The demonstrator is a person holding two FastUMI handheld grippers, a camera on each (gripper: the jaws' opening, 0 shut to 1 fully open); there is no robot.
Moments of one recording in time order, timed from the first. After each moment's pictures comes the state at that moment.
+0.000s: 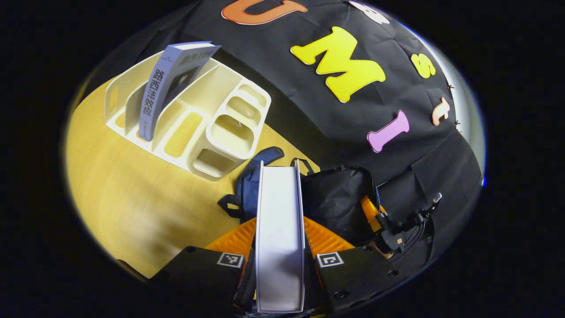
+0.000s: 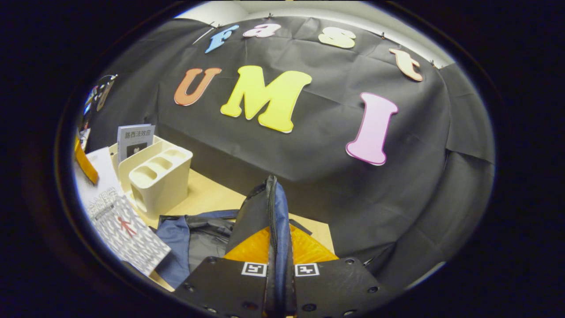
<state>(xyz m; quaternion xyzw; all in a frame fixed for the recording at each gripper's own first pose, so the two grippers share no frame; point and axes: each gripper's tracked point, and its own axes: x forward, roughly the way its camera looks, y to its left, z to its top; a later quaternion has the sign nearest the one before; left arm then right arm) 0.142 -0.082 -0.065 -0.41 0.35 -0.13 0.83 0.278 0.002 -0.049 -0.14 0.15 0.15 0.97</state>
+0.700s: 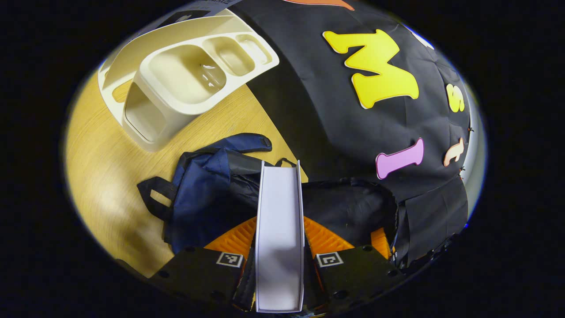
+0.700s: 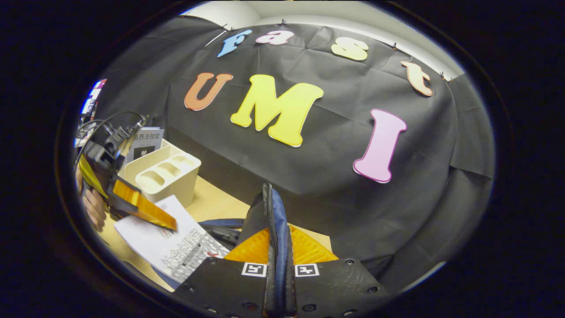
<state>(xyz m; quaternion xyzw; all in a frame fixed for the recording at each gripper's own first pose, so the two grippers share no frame) 0.243 -0.194 -0.119 -0.53 0.34 -0.10 0.77 0.278 0.023 -0.025 -0.17 0.12 0.17 0.96</state>
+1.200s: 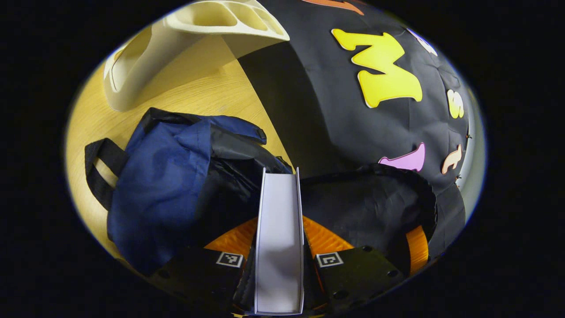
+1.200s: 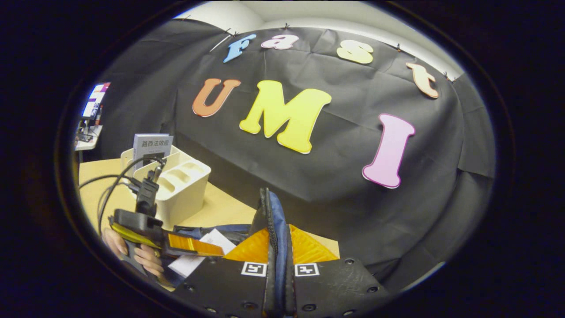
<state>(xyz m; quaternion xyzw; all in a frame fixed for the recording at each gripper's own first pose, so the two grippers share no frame) 0.275 -0.254 -0.153 -0.56 0.28 -0.11 0.77 0.270 0.036 -0.014 -0.14 0.10 0.21 0.96</state>
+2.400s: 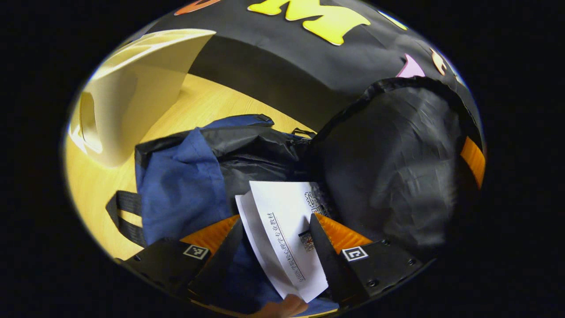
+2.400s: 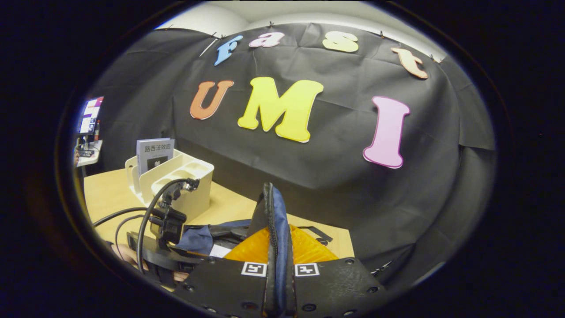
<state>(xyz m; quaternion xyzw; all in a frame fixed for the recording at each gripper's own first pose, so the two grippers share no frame) 0.249 -0.245 -0.212 -0.25 0.36 -0.12 0.89 0.259 0.022 -0.047 -0.10 0.14 0.21 0.96</state>
